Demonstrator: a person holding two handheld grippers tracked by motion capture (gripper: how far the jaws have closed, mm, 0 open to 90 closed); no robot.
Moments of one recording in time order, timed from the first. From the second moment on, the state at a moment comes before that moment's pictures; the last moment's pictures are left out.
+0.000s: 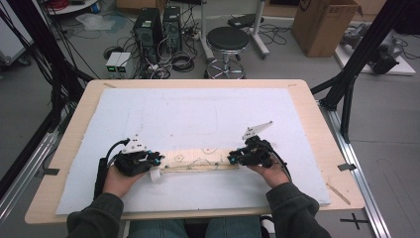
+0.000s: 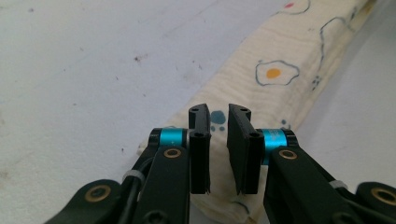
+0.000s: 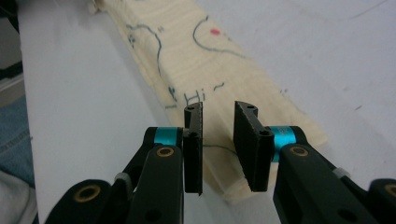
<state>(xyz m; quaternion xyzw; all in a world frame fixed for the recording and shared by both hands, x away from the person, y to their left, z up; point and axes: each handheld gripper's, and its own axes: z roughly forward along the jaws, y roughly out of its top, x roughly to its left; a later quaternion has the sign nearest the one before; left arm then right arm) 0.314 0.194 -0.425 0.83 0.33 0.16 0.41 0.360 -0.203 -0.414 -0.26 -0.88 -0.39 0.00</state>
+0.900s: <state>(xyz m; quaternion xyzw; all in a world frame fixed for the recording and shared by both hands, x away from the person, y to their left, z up) 0.313 0.197 -0.429 0.83 0.32 0.16 0.43 0.341 -0.207 -0.426 -0.25 -0.89 -0.39 -0.03</state>
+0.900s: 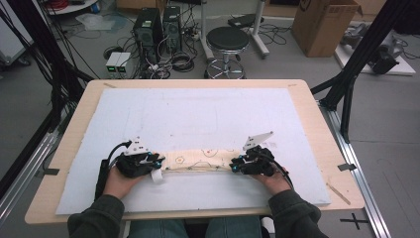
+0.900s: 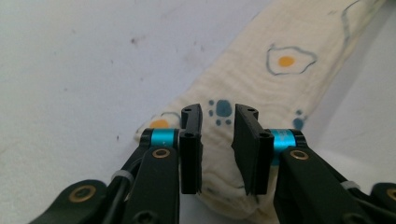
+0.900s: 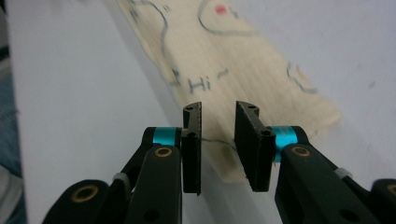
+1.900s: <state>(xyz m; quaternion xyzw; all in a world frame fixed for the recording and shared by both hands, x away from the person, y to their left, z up) 0.323 0.190 -0.441 0.85 0.31 0.13 0.41 0.355 -0.194 -0.434 -0.23 -0.90 -0.36 -0.07</state>
